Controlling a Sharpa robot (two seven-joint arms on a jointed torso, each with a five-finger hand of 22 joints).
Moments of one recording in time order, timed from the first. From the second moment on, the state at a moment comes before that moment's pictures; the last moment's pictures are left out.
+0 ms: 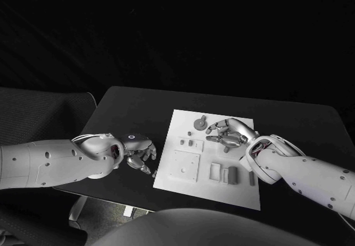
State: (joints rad) left arm 1.00 -1.12 -0.24 1.60 -1.61 -0.32 0.02; left_hand 1.08 -0.29 0.36 -0.26 0.06 0.94 0.14 0.27 0.39 0.97 0.04 0.89 0.51 0.92 -0.06 1.25 0.71 0.02 1.12 -0.17 0.44 1.31; right arm 1.04 -0.58 -0.12 1.33 -1.12 -0.41 0.13; right_hand 0.95 -0.06 0.59 -0.27 0.14 0.93 0.12 0.17 0.60 1.12 0.02 1.25 0.84 1.09 -0.08 1.52 0.87 0.25 1.04 0.01 0.95 1.31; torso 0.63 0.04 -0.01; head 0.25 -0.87
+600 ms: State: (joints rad) left arm 0.96 -1.10 -0.24 1.62 -1.62 -0.30 0.02; left_hand 1.12 -0.25 0.40 -0.28 0.07 0.98 0.12 0.30 0.41 0.97 0.03 0.92 0.53 0.91 -0.06 1.26 0.71 0.02 1.12 -0.16 0.44 1.31; right arm 1.04 -0.58 -0.12 1.33 -1.12 -0.41 0.13; right_hand 0.95 -0.06 0.59 -0.27 0.14 0.93 0.12 0.17 0.60 1.12 0.02 1.25 0.84 1.09 -0.08 1.52 0.87 0.25 1.04 0.01 0.95 1.31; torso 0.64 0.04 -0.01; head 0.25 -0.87
